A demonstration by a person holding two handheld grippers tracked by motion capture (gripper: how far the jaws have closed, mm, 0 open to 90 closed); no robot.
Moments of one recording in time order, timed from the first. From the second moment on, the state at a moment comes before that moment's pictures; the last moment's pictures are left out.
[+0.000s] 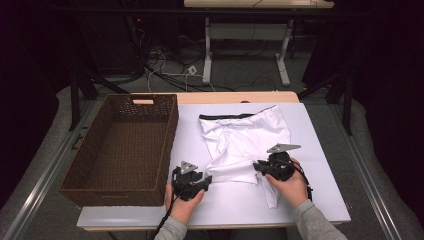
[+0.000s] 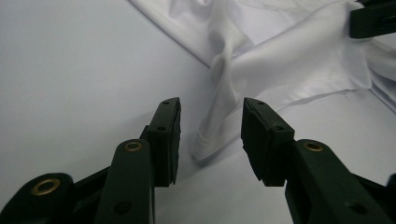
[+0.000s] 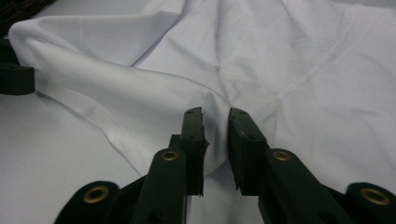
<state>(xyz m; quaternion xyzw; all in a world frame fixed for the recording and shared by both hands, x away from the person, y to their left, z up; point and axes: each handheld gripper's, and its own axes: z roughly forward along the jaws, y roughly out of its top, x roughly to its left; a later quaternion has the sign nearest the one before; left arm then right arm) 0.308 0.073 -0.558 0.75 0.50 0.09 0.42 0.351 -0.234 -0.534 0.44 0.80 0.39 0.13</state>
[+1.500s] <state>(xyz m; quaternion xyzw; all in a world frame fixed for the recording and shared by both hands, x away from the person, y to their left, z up) 0.272 0.089 -0.530 0.75 0.49 0.08 0.44 0.295 -0.231 -0.528 0.44 0.79 0.41 0.09</state>
